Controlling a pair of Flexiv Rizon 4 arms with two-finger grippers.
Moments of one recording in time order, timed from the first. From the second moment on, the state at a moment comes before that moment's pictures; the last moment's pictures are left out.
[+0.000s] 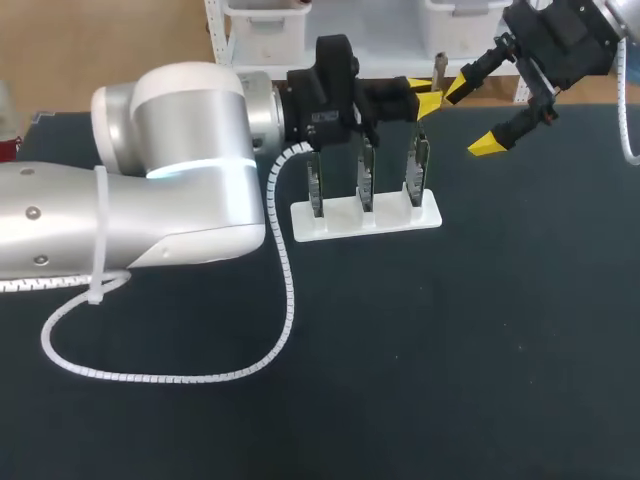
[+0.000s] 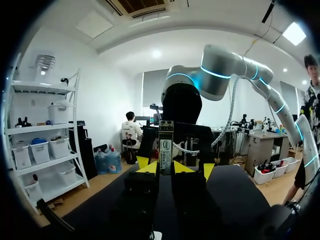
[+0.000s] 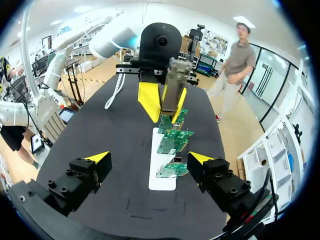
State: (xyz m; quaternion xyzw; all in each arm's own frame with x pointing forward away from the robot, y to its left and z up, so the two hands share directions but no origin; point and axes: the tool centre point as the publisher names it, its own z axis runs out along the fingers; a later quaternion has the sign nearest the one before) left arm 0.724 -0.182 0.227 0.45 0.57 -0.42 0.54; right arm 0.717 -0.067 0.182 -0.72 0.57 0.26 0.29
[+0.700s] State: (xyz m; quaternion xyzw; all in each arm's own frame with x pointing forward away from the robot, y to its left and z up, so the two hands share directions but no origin) left arm 0.722 -0.178 0.211 0.44 0.58 -0.43 0.53; right arm 0.717 -0.067 0.182 -0.72 0.57 0.26 0.29
